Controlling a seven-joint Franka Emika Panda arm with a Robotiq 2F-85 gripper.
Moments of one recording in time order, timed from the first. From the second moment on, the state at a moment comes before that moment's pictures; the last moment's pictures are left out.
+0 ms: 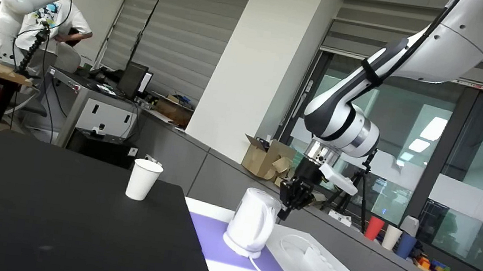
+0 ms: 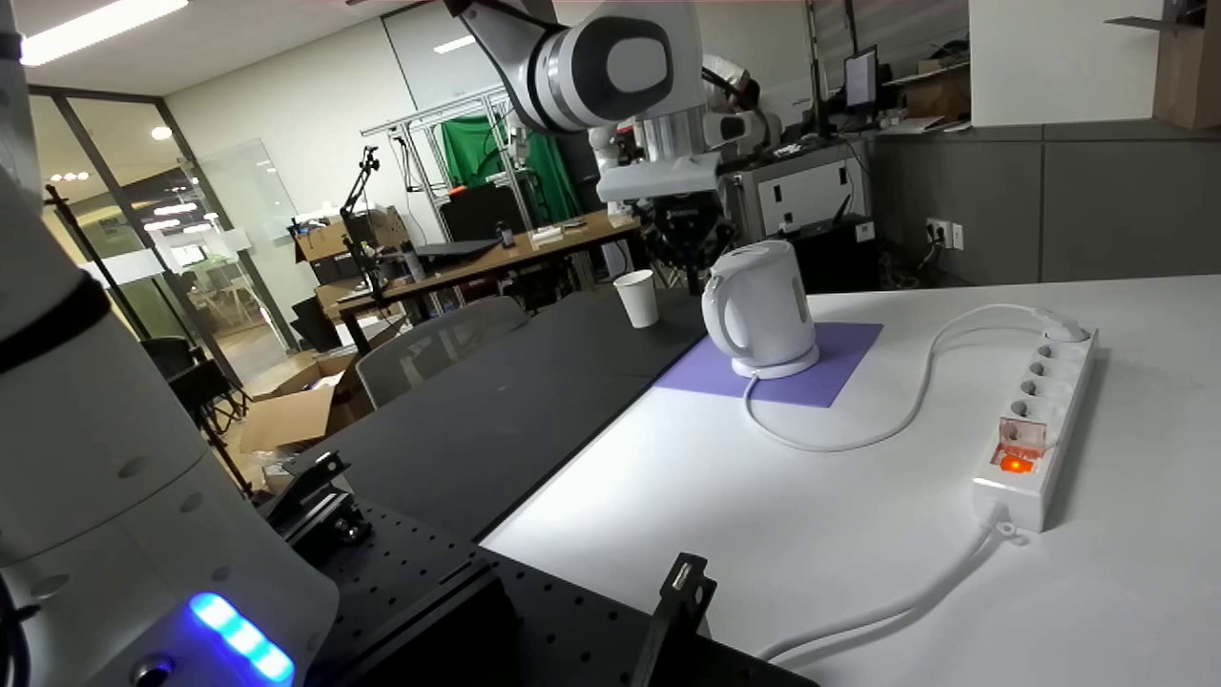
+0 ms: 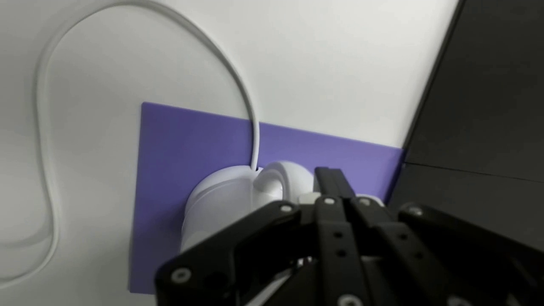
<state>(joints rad) -0.21 0.42 0.04 -2.15 0.20 2.61 -0.47</state>
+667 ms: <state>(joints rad) -0.22 0.42 0.05 -2.15 0.20 2.66 -0.48</state>
